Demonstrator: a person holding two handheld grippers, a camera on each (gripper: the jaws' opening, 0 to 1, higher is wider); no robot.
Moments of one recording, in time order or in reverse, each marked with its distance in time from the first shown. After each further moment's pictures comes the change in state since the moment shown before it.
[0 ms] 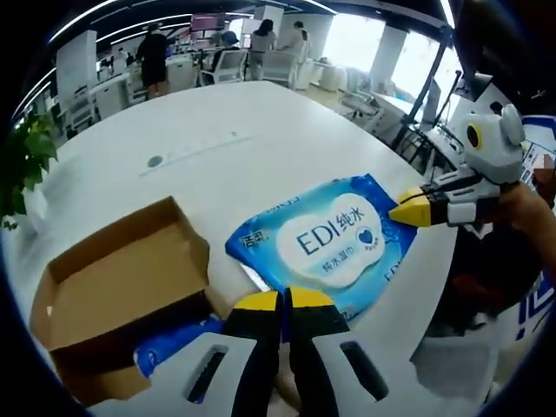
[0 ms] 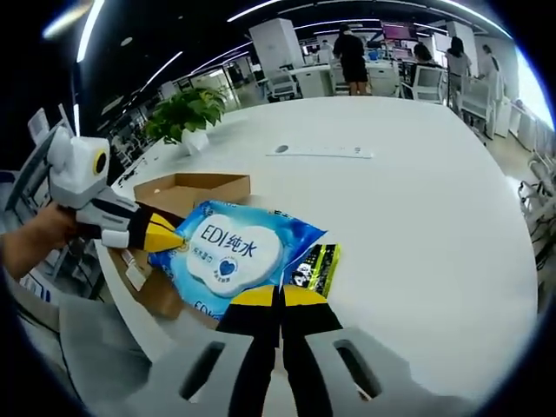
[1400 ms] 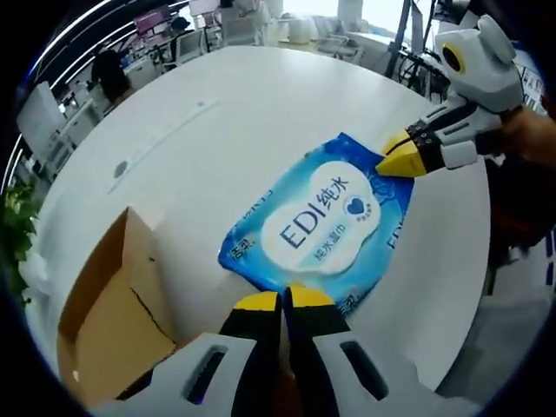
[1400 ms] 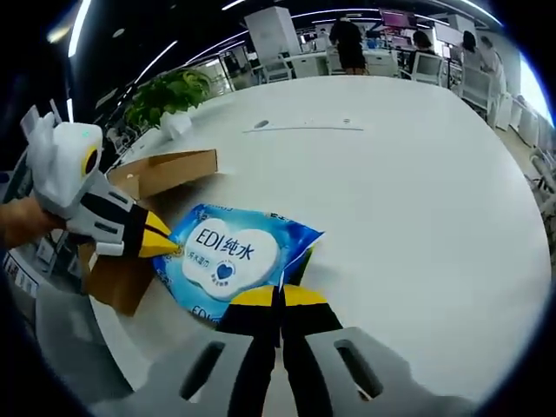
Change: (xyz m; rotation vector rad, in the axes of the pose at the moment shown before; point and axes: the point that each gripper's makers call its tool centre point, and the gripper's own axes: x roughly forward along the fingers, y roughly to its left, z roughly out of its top) left arm 0.071 0.012 -0.023 0.272 0.196 0.061; right arm 0.056 -0.046 -0.027 0.018 0.038 -0.018
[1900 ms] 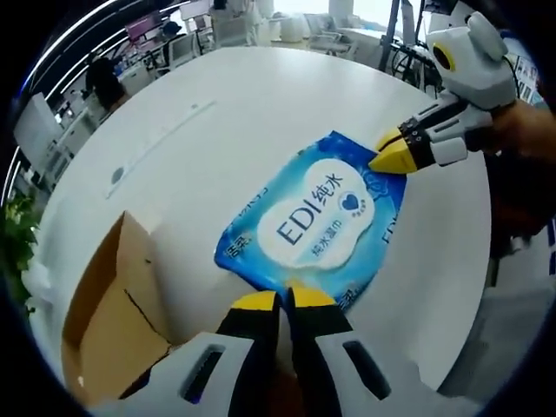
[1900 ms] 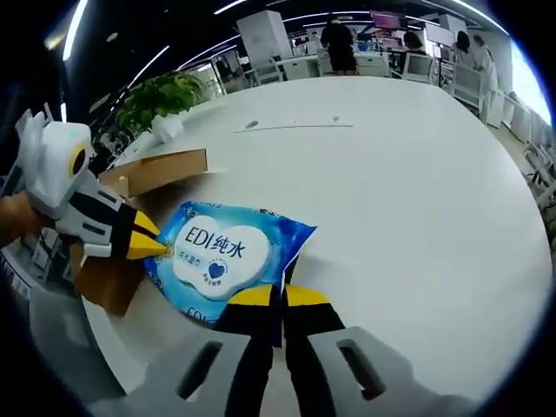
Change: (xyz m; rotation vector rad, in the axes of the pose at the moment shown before) left arm -0.001 -0.004 -0.004 0.033 0.008 -0.002; right arm 0.001 -0.006 -0.008 0.012 -0.016 -0.033
